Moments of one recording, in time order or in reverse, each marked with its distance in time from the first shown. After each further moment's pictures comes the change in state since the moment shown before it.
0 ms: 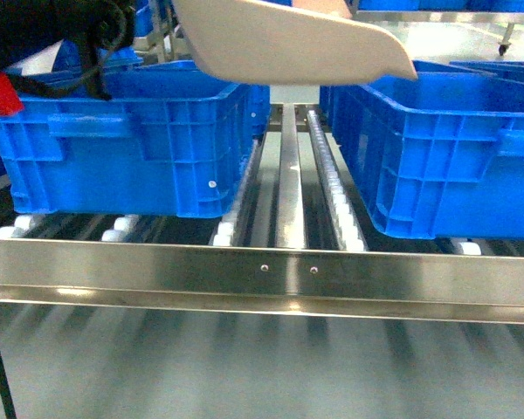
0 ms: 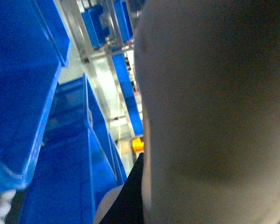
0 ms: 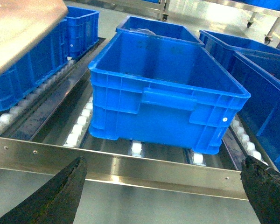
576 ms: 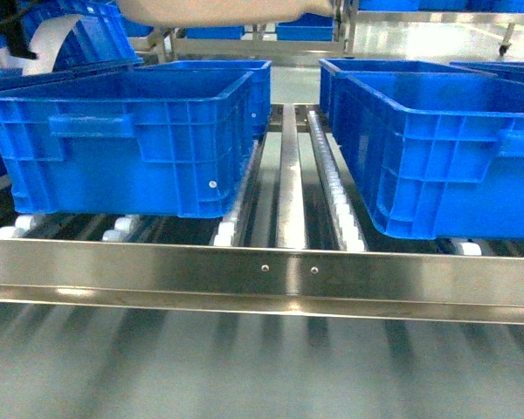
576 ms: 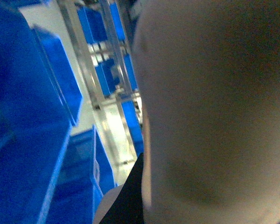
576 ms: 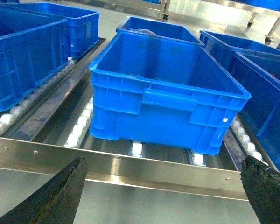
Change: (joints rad) left arm 0.085 -0.051 0.071 -0.116 -0.140 0.035; right arm 0.000 0.000 0.000 0.000 0.000 0.000
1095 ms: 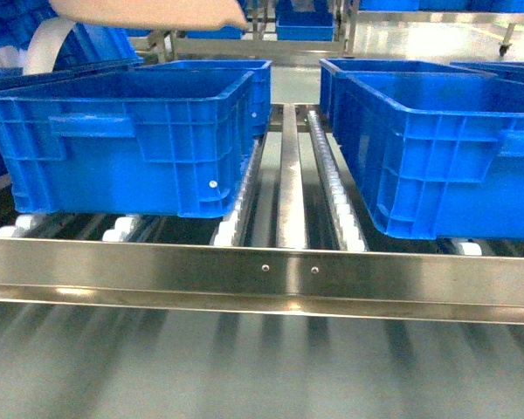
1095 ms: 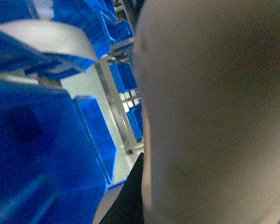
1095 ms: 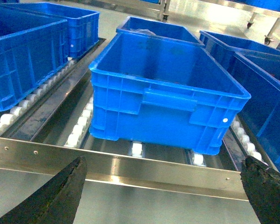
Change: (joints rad) left arm 0.086 0.037 0.121 -0.123 -0.120 0.117; right arm 0.000 0.000 0.000 0.000 0.000 0.000
